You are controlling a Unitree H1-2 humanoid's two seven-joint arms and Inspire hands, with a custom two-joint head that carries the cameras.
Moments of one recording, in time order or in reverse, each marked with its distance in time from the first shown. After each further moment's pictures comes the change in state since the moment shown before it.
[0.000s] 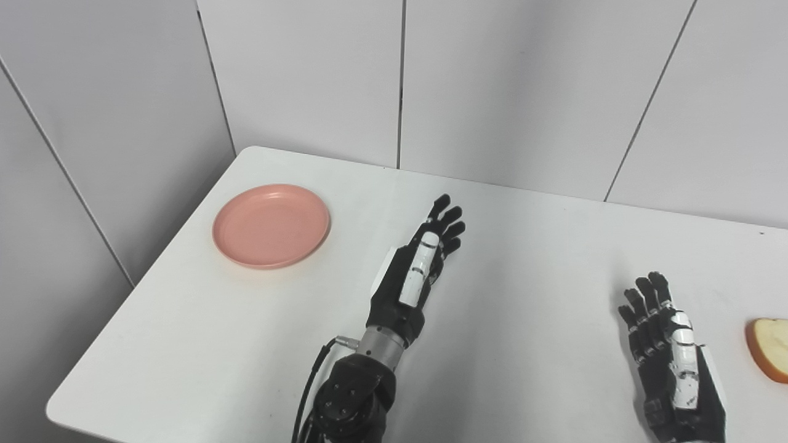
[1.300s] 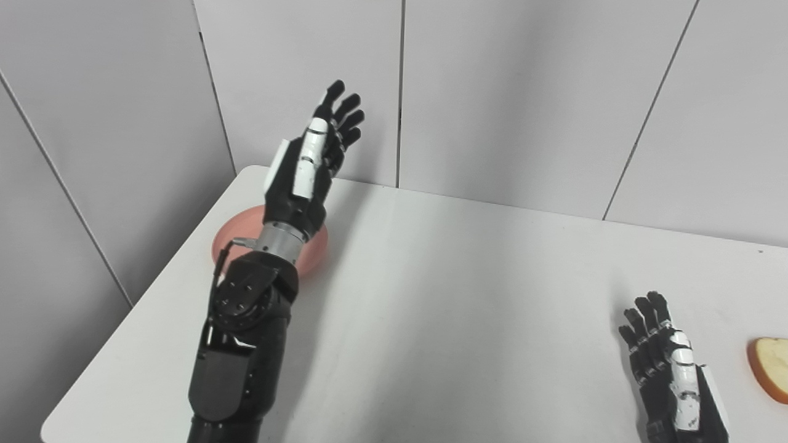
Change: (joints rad) left arm -0.292 0.304 0.318 -0.041 -0.083 0.126 0.028; right arm -0.001 0.000 0.007 -0.001 -0.012 0.002 -0.007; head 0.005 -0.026
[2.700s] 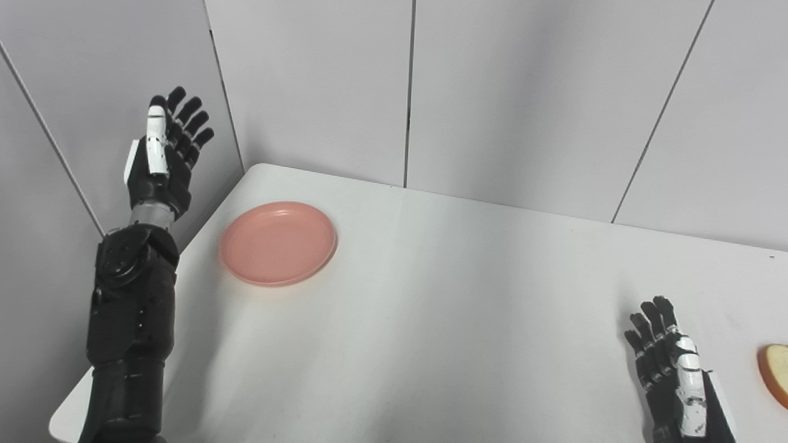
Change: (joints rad) left arm -0.042 0.246 0.267 0.492 -0.179 -0.126 -0.018; right arm 0.004 -0.005 0.000 -0.002 0.001 0.002 0.004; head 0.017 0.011
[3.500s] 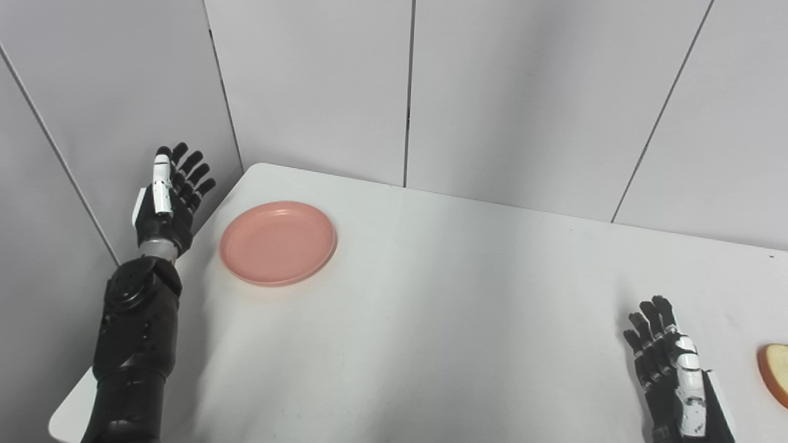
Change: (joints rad) left arm 0.013 0.007 0.009 0.257 -0.013 -0.089 -0.004; right arm 0.000 -0.002 0.002 -0.001 0.003 0.000 0.003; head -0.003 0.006
